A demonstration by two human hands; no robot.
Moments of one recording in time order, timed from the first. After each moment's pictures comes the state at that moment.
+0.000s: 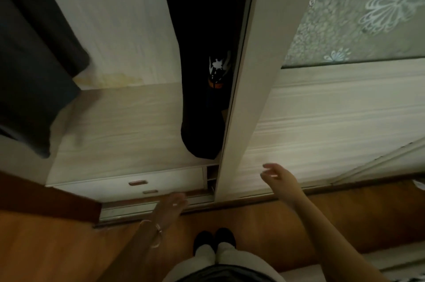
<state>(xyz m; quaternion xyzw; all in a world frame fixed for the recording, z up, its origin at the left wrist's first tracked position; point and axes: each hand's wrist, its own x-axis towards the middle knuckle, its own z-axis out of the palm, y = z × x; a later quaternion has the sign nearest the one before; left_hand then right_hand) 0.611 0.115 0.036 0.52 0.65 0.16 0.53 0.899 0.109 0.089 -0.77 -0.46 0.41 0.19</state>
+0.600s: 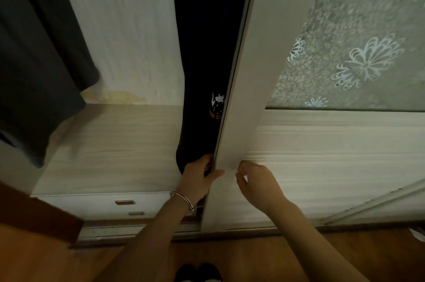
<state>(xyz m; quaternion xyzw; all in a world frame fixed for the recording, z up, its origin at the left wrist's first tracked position) 0.711 0.186 0.134 0.65 0.53 0.32 0.43 0.867 0.157 0.166 -0.66 -0.72 0.17 0.13</state>
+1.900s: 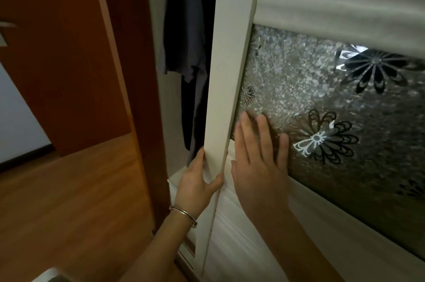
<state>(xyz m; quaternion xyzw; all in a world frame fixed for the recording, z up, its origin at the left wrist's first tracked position) 0.471 0.160 0.197 0.41 0.77 0.48 0.07 0.584 0.214 0.266 -0.32 -0.82 -0.32 0.35</state>
